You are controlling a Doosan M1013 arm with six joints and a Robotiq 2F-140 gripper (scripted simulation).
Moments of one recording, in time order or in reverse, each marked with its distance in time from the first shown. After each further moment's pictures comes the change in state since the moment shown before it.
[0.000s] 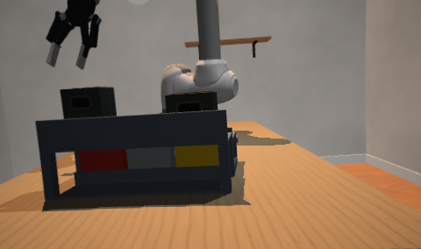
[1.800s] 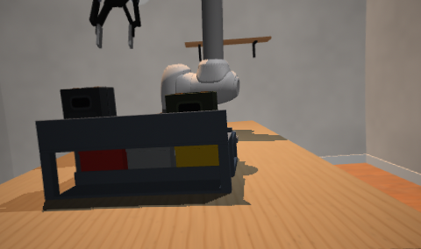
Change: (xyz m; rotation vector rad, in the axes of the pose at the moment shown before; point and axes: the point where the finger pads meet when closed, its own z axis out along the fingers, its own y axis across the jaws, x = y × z) arm 0.016 0.123 -0.085 -0.175 0.031 -0.187
